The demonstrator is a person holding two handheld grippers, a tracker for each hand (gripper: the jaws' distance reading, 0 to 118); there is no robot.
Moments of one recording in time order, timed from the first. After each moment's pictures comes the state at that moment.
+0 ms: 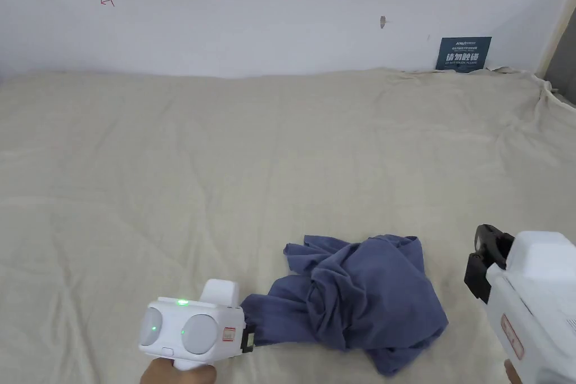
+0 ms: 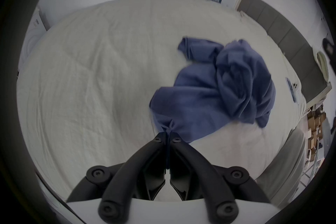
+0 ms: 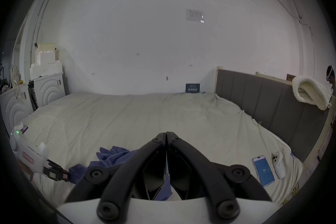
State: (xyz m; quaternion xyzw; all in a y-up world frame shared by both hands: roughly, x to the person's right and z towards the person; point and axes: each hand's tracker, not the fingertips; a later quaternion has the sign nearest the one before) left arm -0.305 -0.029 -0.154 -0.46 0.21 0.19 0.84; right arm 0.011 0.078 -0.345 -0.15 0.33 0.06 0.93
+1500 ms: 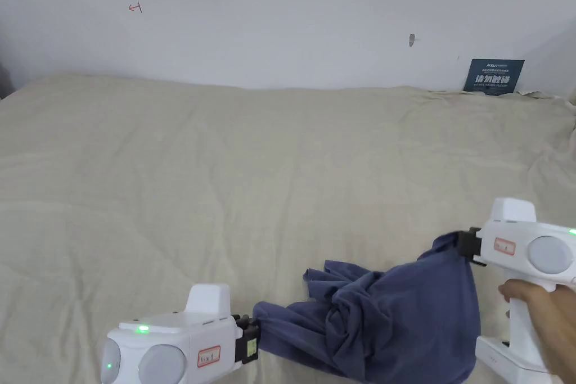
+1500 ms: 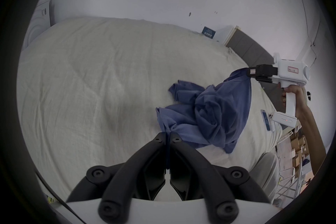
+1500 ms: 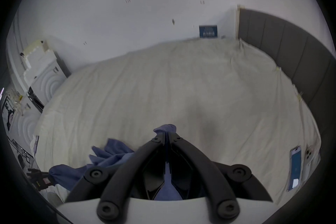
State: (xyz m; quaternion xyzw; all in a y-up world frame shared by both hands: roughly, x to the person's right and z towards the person) left arm -0.313 0.031 -0.121 -0.35 0.19 0.25 0.88; right arm -0.089 0.072 -0.479 -0.35 0.37 0.06 0.86
